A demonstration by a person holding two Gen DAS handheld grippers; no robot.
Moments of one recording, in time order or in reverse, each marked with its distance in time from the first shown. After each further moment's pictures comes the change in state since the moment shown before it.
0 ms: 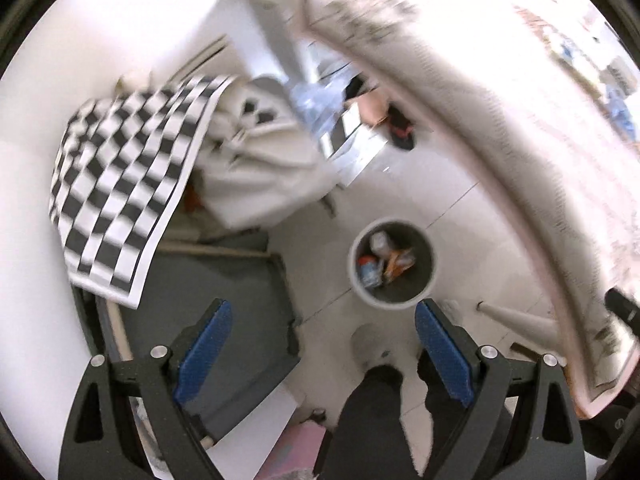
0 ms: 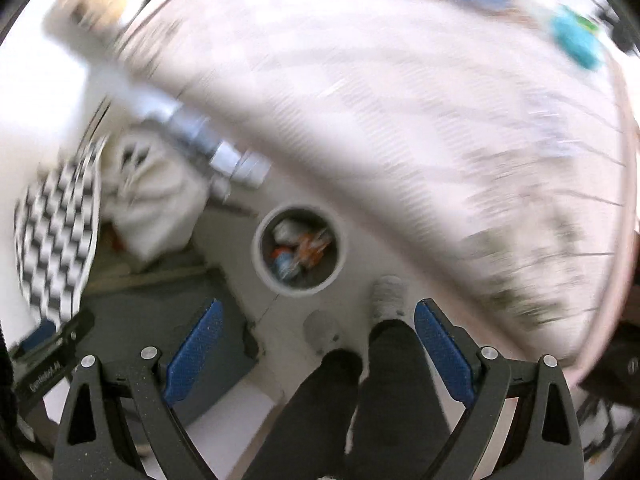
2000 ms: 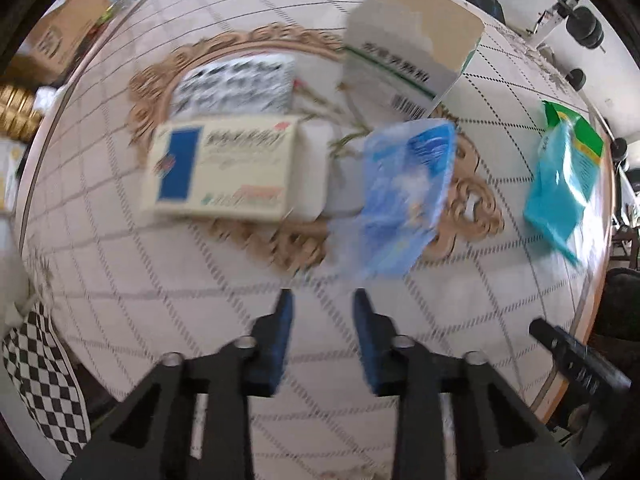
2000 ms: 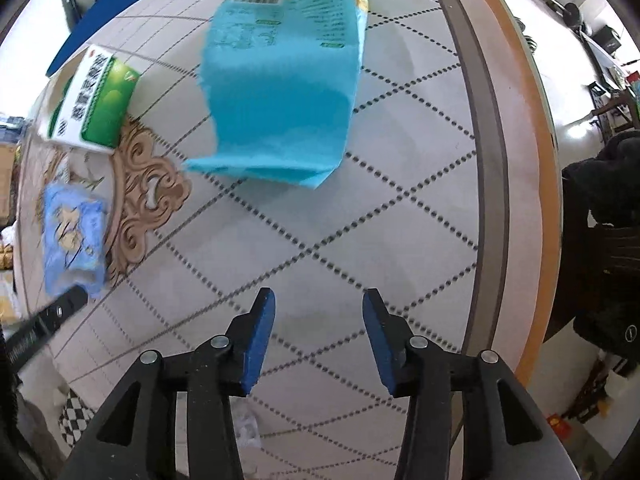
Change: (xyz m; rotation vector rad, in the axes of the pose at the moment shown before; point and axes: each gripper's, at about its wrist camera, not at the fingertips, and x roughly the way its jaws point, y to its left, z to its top) left arm -0.018 -0.416 0.193 0.418 0.051 -0.211; right arm 0.007 -0.332 0.224 0.470 0.030 -0.002
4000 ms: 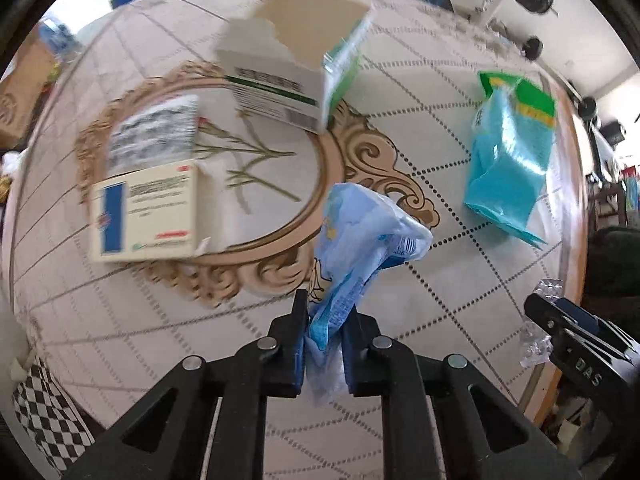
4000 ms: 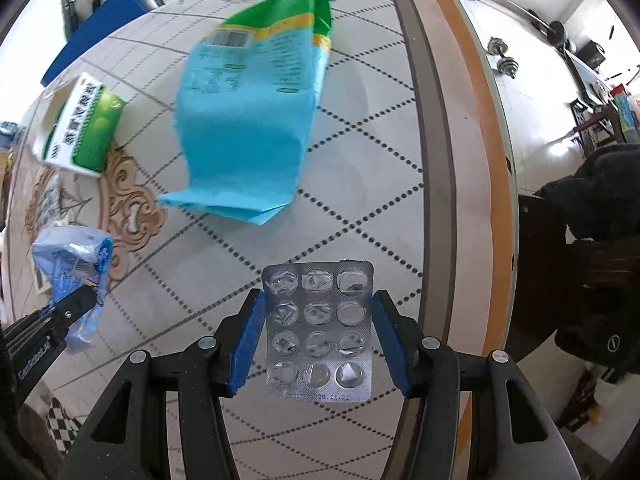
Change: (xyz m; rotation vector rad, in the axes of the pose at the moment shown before) left arm -0.022 -0.018 0.005 0.159 -0.050 -0.045; right arm -0.012 0.005 -0.037 -0.020 -0.105 -0.080
